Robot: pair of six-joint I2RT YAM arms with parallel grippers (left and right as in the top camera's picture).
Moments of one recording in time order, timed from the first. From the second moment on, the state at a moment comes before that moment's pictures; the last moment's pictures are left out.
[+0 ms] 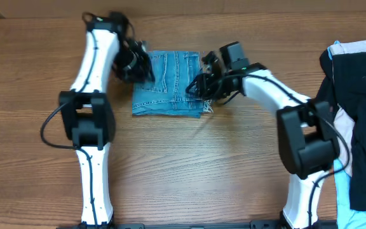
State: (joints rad) left arm -0.06 2.51 2.37 -1.46 0.48 0.02; right arm 0.30 2.11 1.46 -0.46 -0.72 0.32
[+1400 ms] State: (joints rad) left arm 0.41 2.21 1.95 -1.18 0.58 -0.08; right arm 0.22 1.74 1.46 -0.70 -0.76 0.25
